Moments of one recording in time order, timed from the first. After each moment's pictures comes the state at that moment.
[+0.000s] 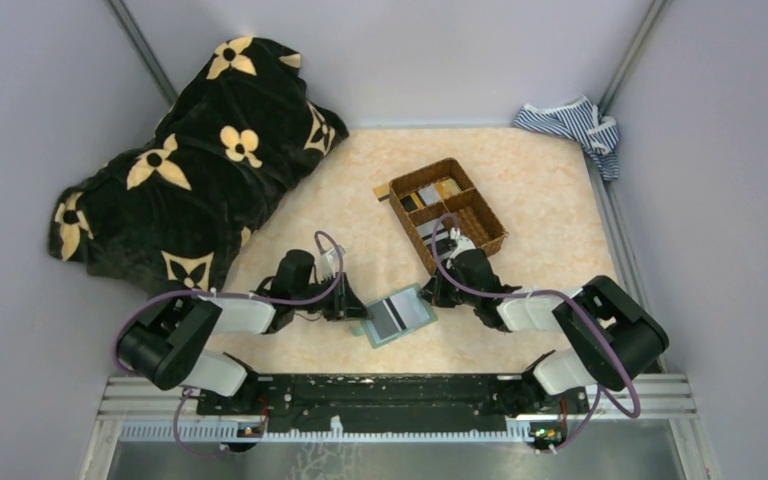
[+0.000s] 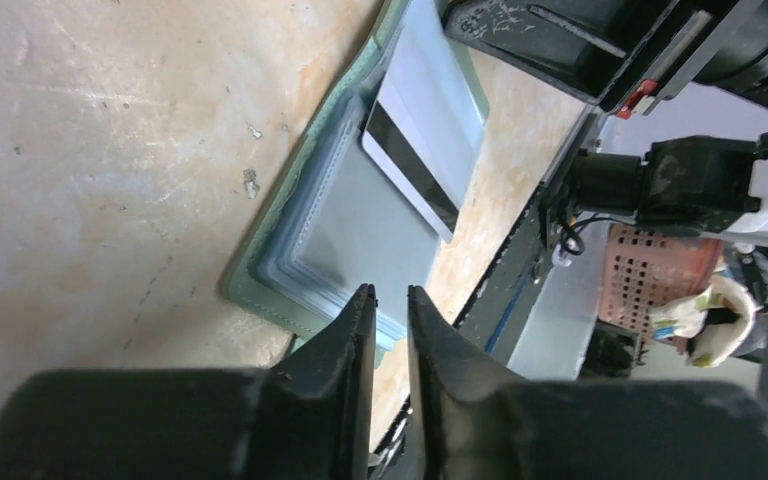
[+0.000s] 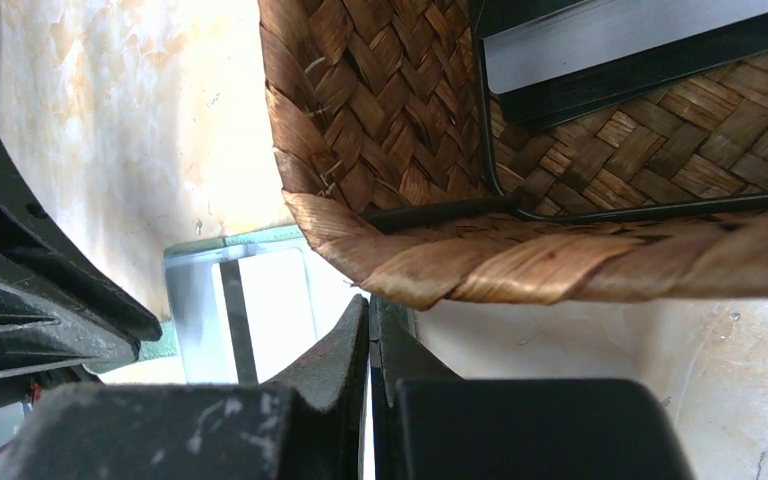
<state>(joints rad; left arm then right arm) -0.56 1.44 0.32 0.50 0.66 -0.77 0.62 1.41 0.35 0.43 -0.17 0.69</state>
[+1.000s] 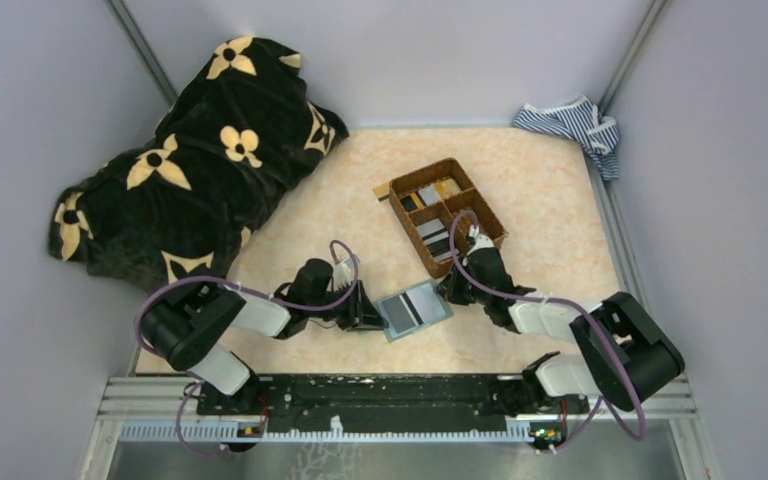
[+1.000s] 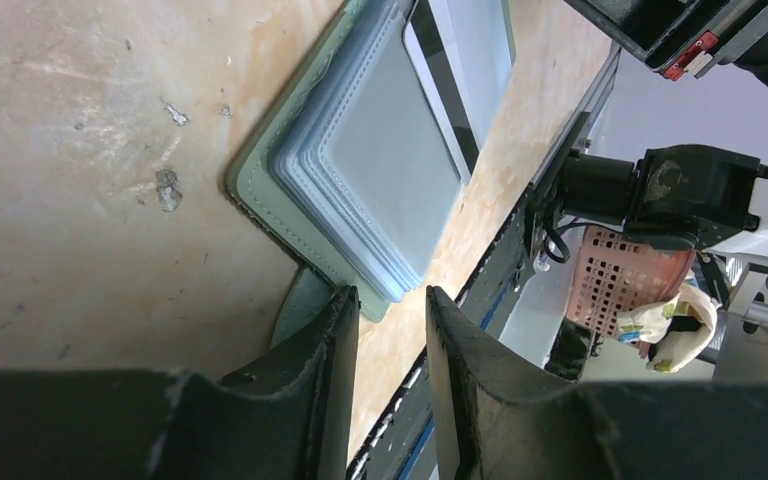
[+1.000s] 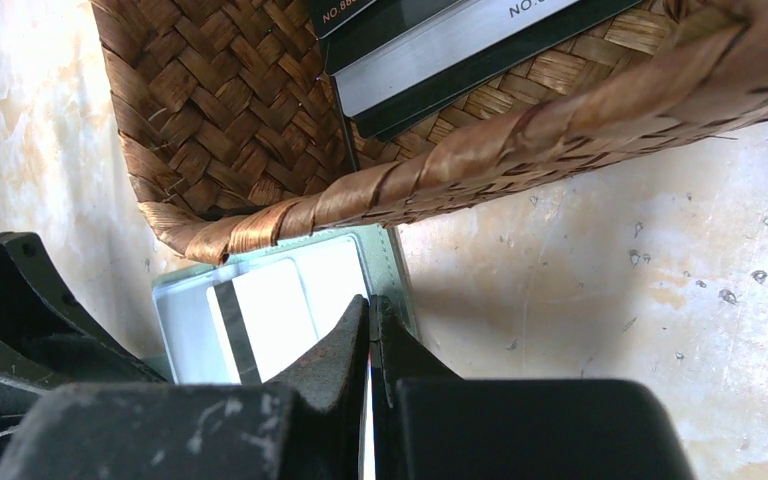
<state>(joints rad) -0.71 1.57 0.32 0.65 0.58 -0.96 0.53 1.30 0.33 0.31 -0.10 0.69</state>
